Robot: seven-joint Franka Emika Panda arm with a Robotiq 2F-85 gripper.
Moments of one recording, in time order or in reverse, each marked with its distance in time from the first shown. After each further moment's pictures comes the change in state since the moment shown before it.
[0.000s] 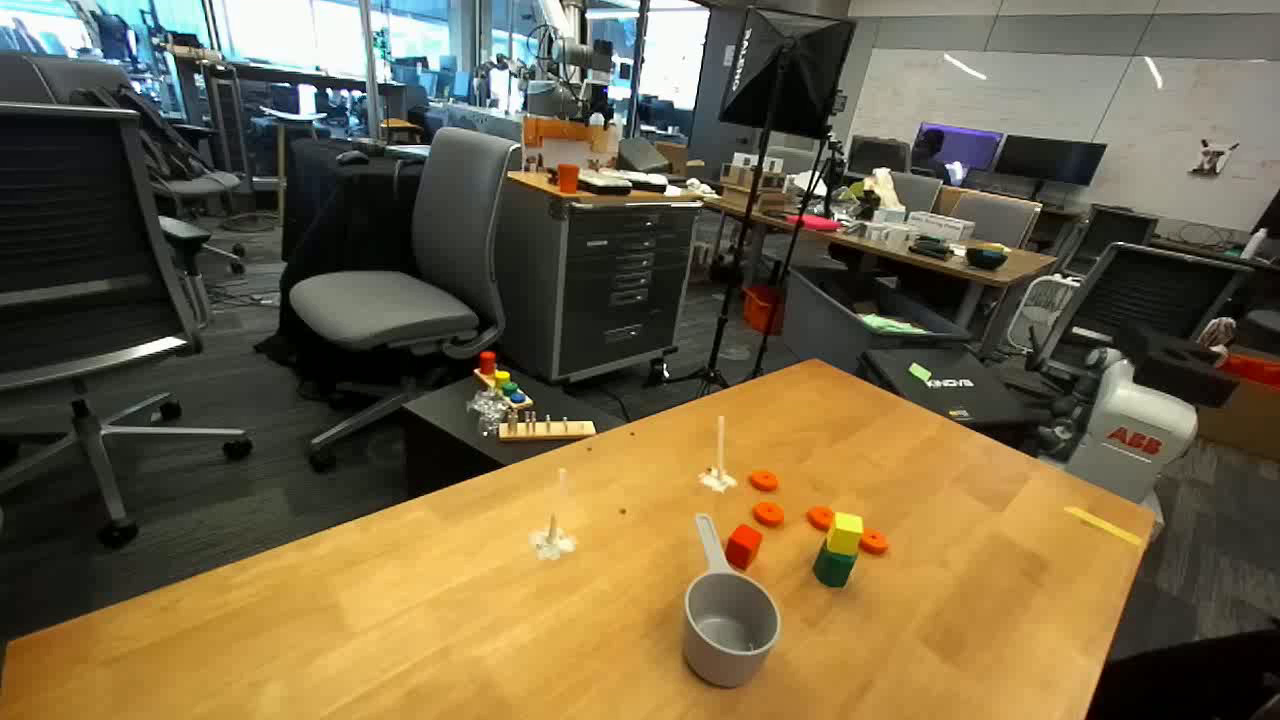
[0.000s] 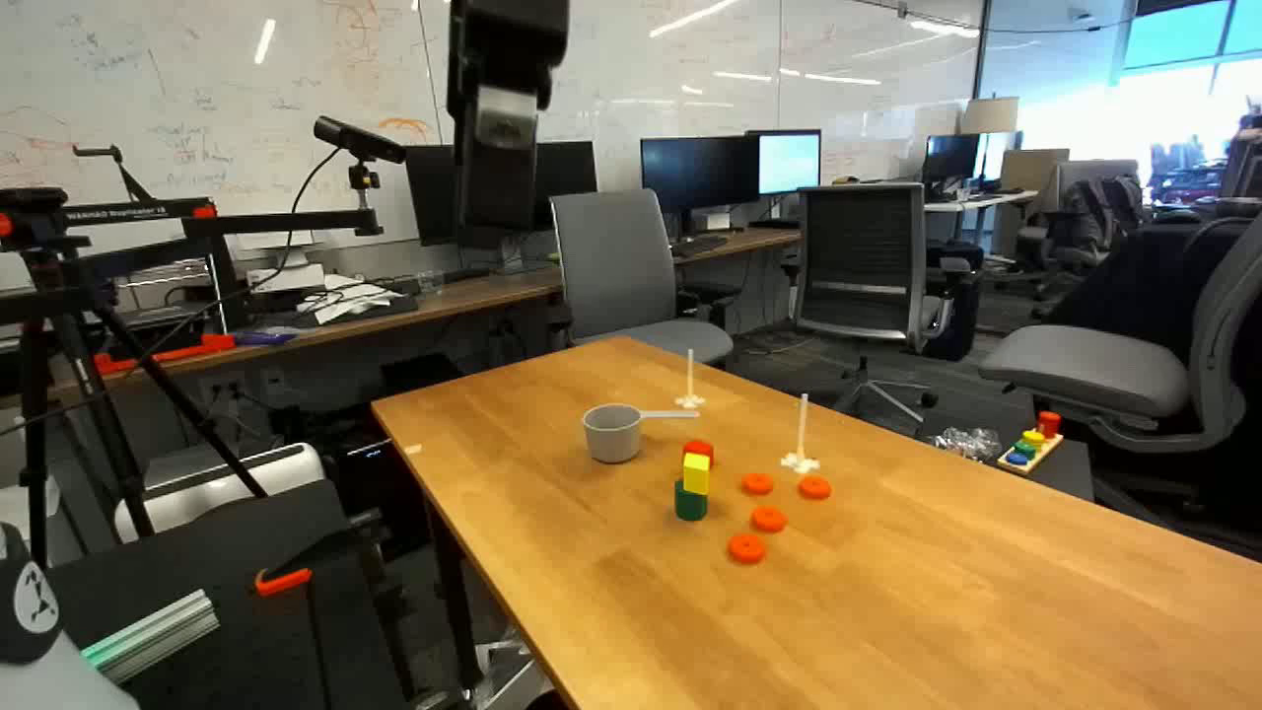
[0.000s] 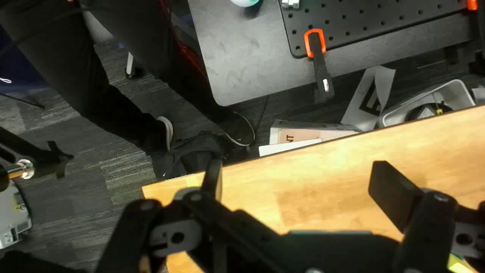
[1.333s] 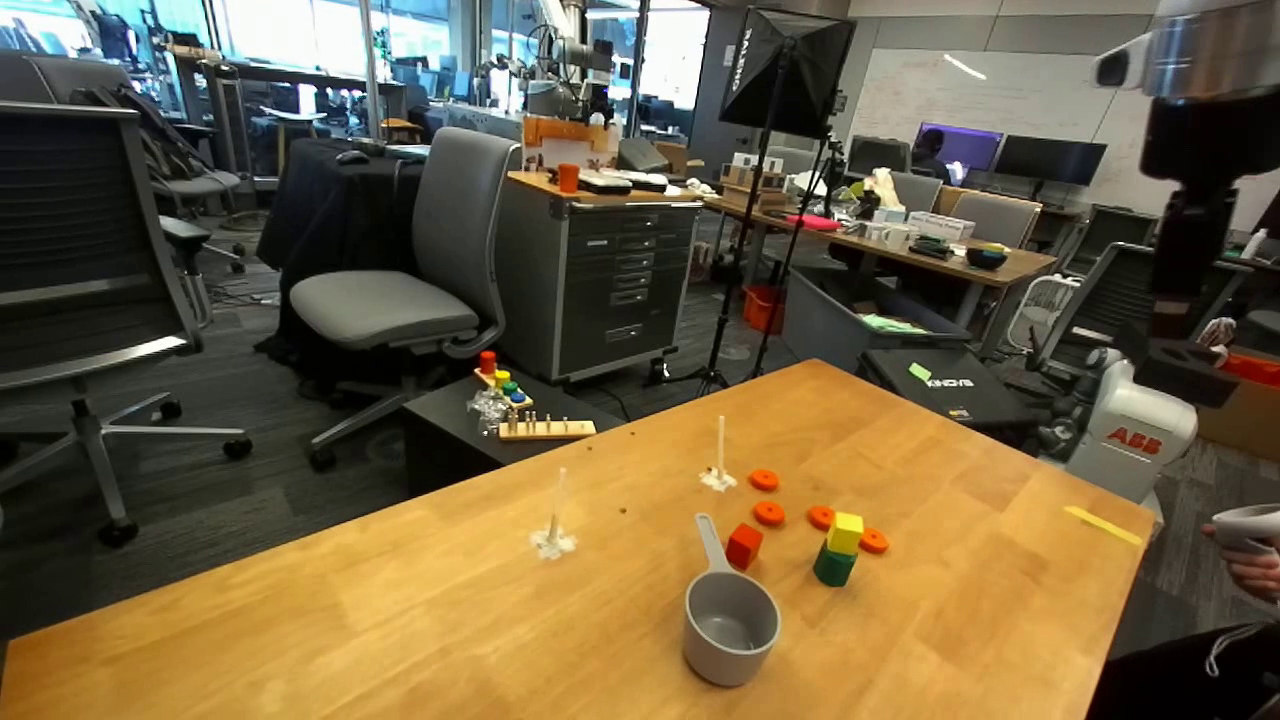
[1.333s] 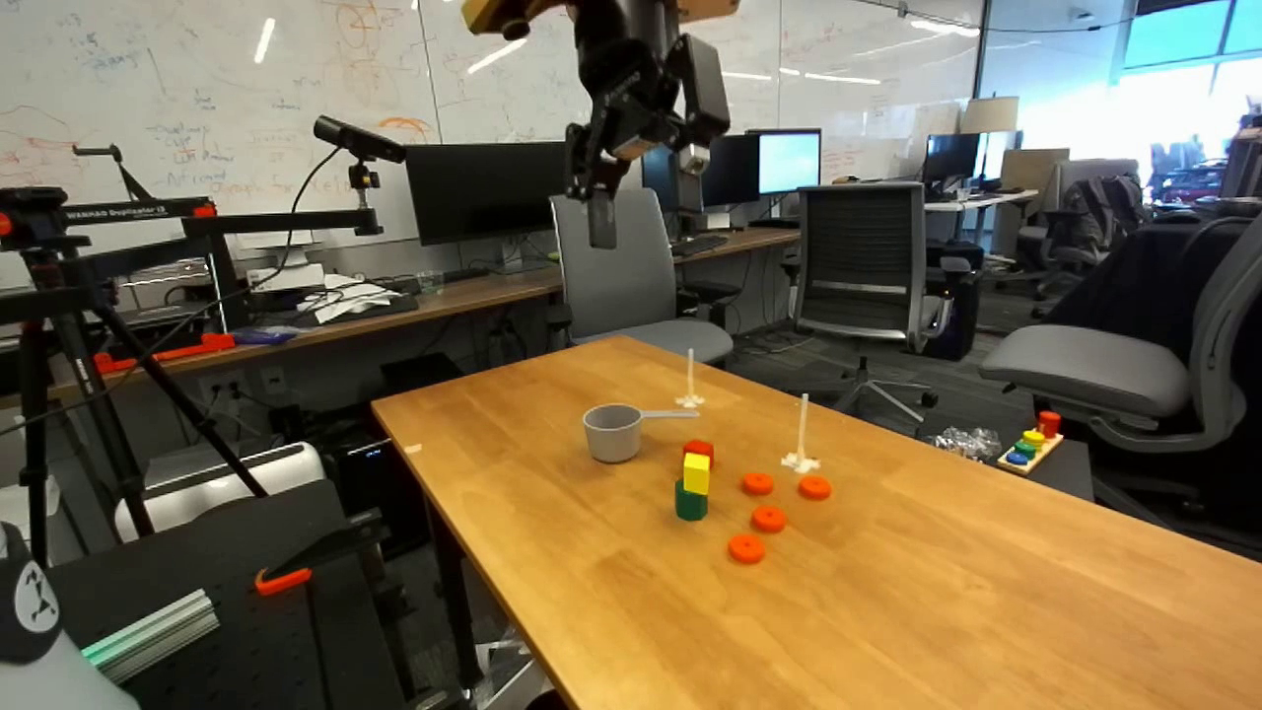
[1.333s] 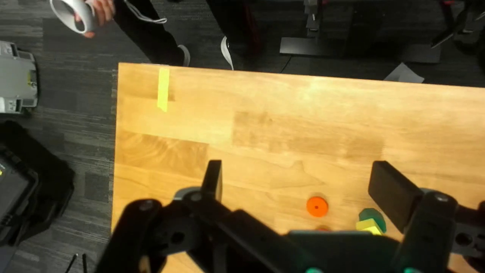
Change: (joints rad) arm 0.201 0.428 0.188 0.300 -0.068 0.079 0.055
